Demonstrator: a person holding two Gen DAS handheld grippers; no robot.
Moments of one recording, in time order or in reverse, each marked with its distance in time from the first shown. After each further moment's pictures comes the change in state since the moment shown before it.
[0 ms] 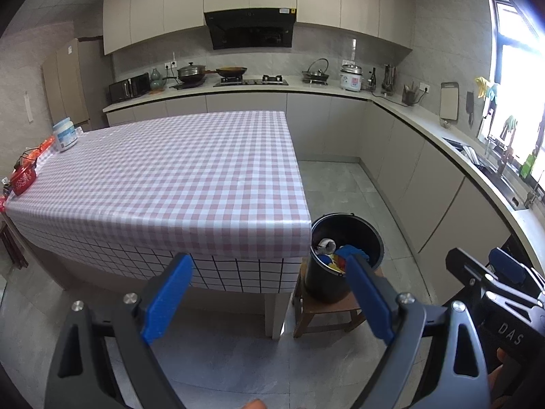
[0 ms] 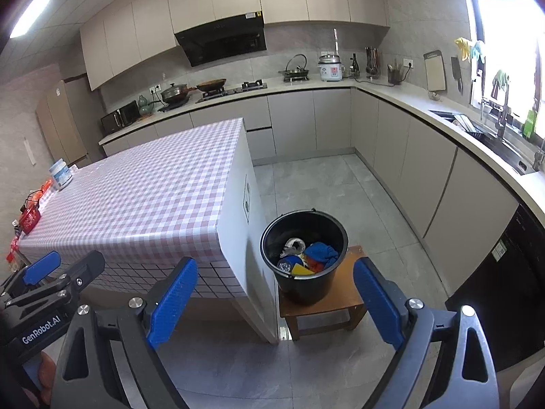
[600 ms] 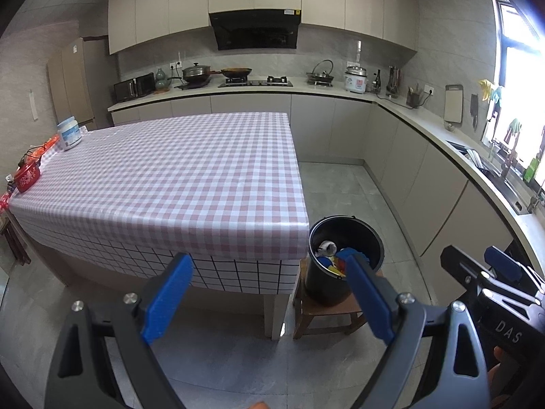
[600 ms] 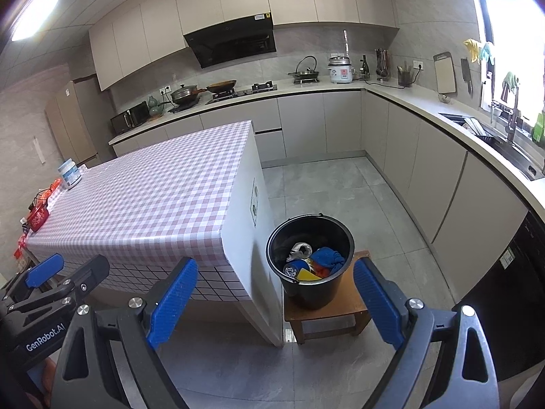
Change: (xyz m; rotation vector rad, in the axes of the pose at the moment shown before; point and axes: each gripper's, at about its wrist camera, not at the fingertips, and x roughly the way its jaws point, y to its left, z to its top) left arm -0.003 -0.009 -0.001 -0.011 -0.006 0.022; right arm 0.004 -0.007 0.010 -0.011 0.001 0.046
